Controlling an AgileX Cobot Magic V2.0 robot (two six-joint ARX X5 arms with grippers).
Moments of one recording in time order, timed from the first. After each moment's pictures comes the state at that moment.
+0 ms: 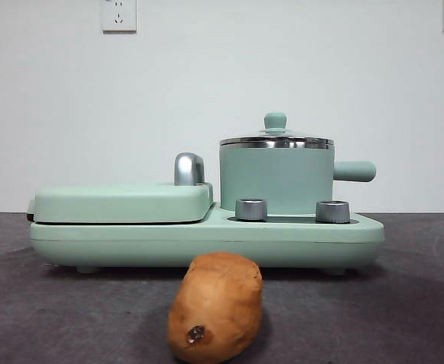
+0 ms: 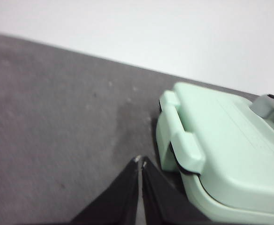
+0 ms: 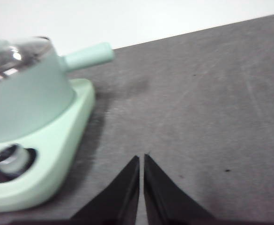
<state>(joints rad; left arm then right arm) -0.09 0.02 0.04 -0.12 0.01 -0.28 -0.03 0.01 0.06 -0.20 -0.16 0.28</state>
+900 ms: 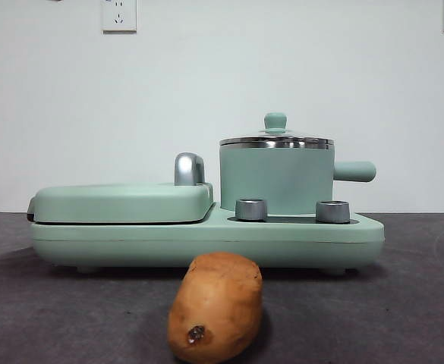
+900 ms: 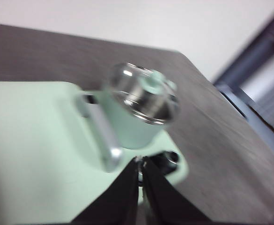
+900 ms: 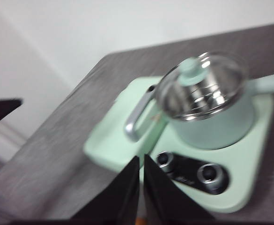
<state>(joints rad) -0.23 0.86 0.88 -0.34 0.55 -0.29 0.07 0.63 0.82 -0.51 -0.70 0.32</state>
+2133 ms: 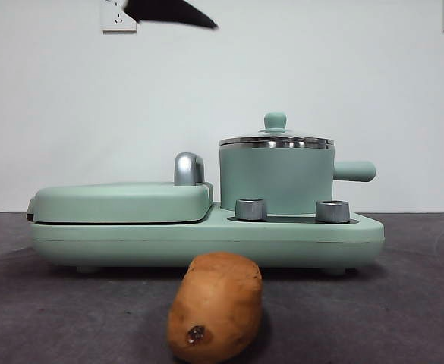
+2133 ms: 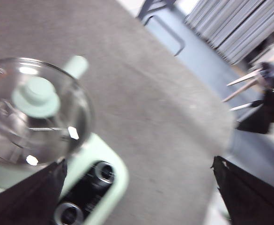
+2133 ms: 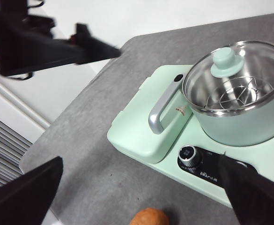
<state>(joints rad) -0.54 1.56 1.58 -0.57 0.59 -0.17 0.11 0.68 0.86 -0.54 -0.75 0.31</state>
